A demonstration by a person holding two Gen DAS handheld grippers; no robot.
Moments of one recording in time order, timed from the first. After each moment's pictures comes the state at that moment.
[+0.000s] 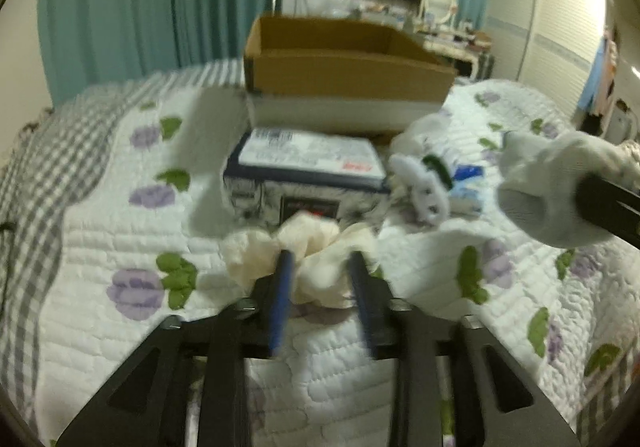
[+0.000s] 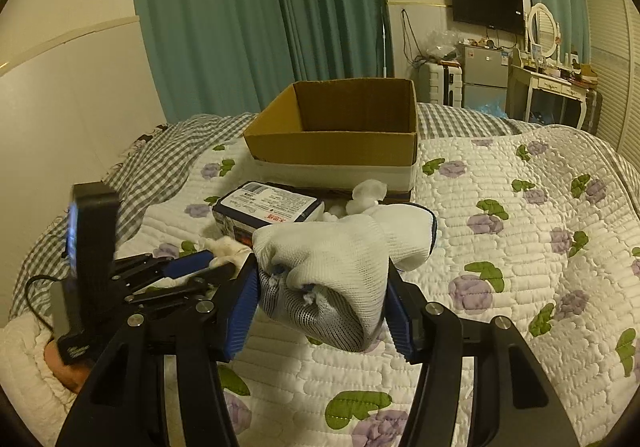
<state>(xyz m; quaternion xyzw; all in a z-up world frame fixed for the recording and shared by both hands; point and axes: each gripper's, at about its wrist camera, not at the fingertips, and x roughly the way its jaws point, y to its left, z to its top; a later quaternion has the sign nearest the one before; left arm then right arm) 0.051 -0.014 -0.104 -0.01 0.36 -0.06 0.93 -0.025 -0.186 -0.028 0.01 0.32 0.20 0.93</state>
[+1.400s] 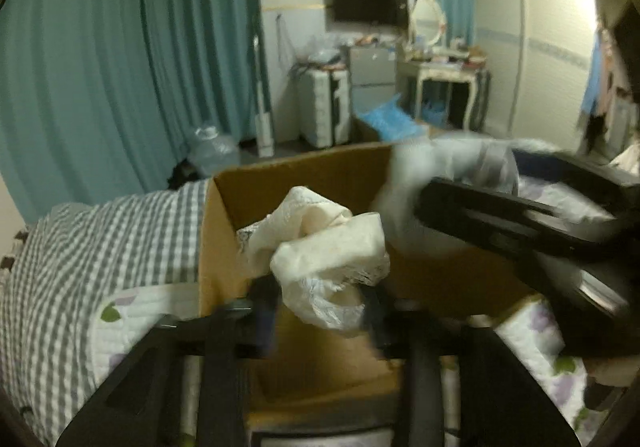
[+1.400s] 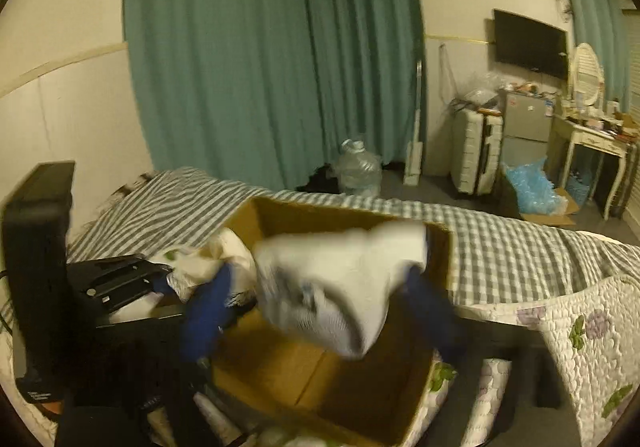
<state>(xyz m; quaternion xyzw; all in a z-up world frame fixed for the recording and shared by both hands) 0.227 -0.038 -0.013 0.04 0.30 -0.08 0.95 0.232 -0.161 0.025 0.00 0.24 0.25 0.94</state>
